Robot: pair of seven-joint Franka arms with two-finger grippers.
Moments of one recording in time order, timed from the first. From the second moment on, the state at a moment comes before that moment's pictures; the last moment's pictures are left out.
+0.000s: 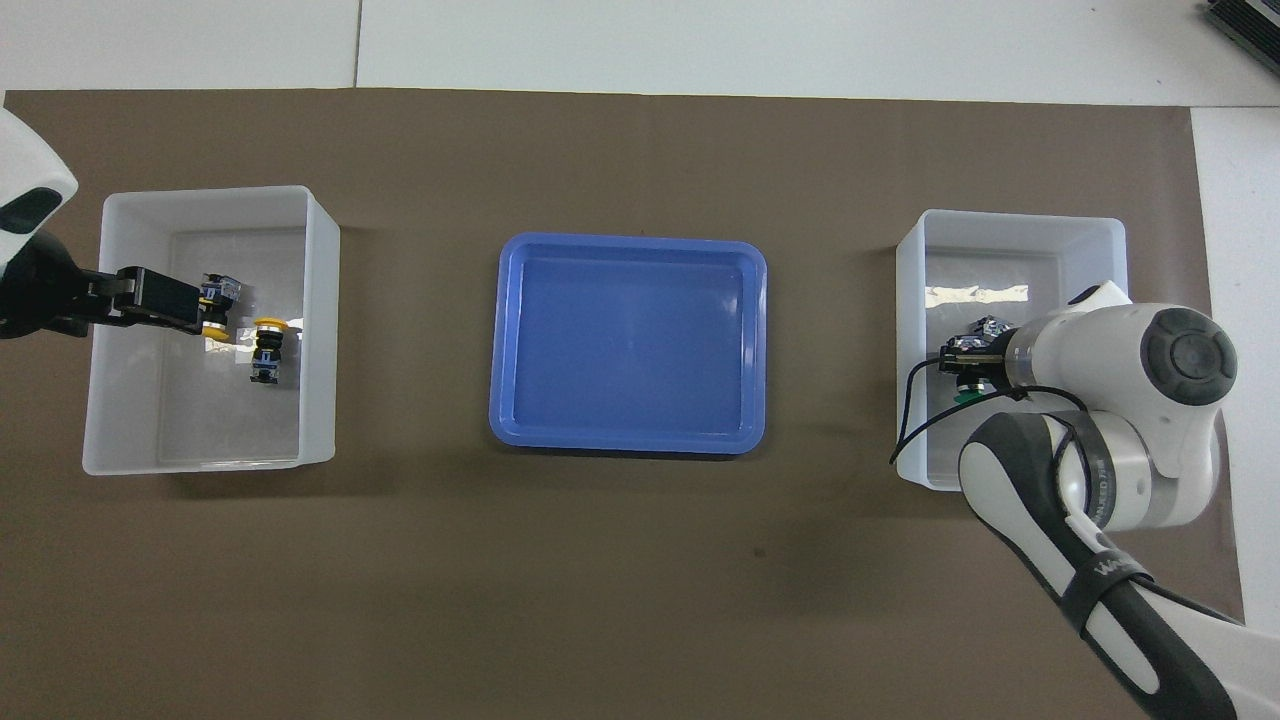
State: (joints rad) left arm -0.05 0.00 -0.04 -1.62 -0.01 1.61 -0.04; right arm 0.04 0.10 -0.03 -2.26 -0.04 2.49 0.16
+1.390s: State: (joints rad) left arm -0.05 0.00 -0.04 -1.62 -0.01 1.61 0.00; right arm 0.00 0.00 -0.03 -1.82 -0.04 1.96 0.14
